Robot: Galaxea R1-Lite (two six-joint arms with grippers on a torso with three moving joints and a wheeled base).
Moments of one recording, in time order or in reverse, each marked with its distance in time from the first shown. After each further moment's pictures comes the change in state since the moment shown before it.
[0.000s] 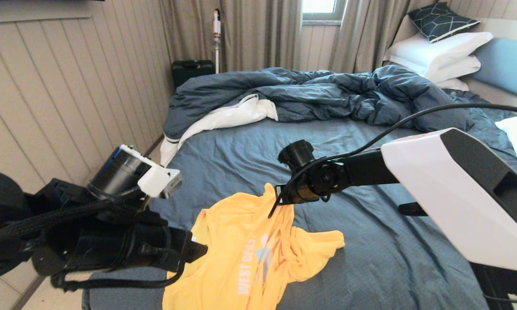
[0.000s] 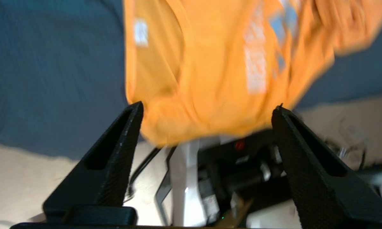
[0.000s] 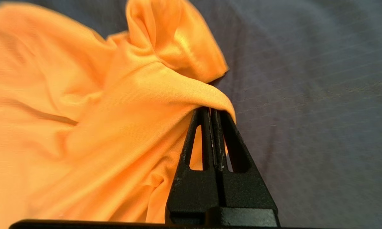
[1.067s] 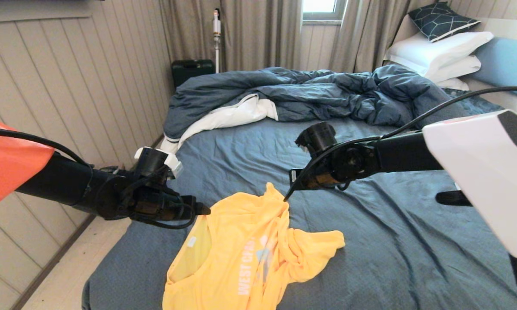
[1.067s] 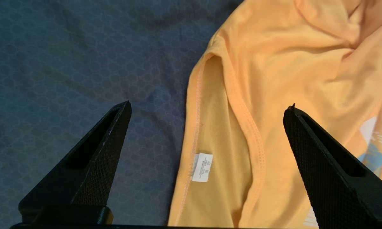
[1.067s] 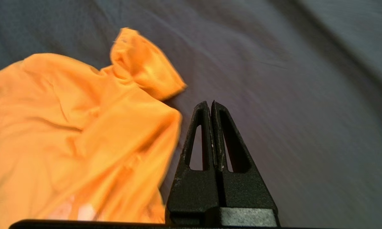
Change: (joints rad) left arm 0.331 0.435 -0.118 -0.359 -0.239 0.073; right arm -0.068 -0.133 0.069 0.000 0.027 0.020
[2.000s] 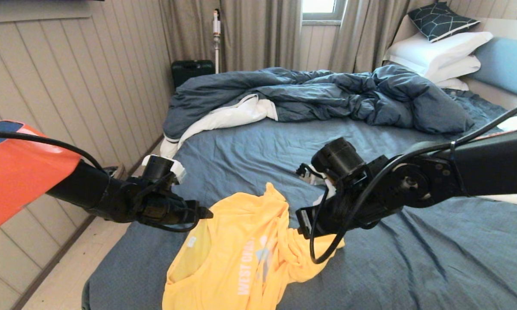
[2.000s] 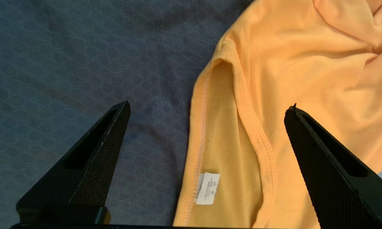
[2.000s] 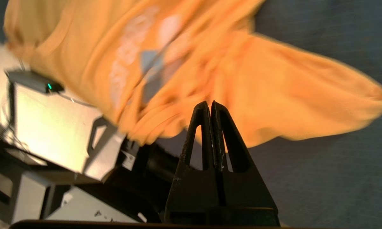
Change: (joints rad) left arm 0.009 0.076 -0.004 -0.060 -0.009 -0.010; right arm 0.162 -0.293 0.360 0.150 0.231 -0.005
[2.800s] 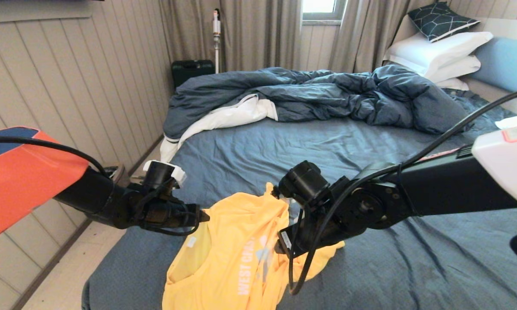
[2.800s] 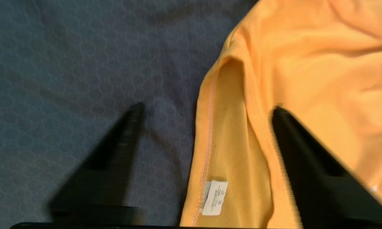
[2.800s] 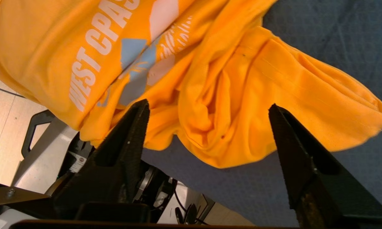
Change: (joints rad) left arm 0.000 0.023 0.040 -0.079 0.005 -0.004; right arm 0.112 0.106 -0.029 -0.009 -0.204 -0.047
